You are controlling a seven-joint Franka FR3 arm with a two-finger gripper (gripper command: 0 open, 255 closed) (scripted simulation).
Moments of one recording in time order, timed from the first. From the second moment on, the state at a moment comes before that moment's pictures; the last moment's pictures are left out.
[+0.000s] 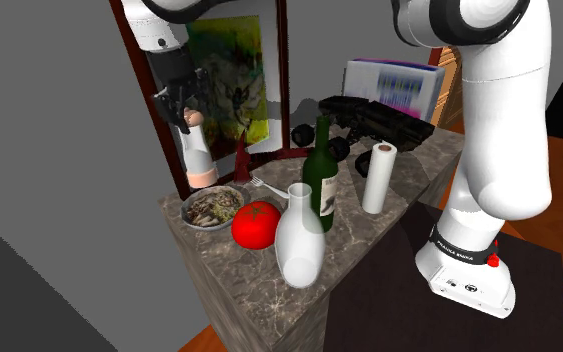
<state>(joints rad) 0.25 0.33 0.41 -1.30 -0.30 1.57 0.44</state>
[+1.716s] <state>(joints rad) 0.23 0.31 0.40 -1.52 -0.30 1.77 0.47</state>
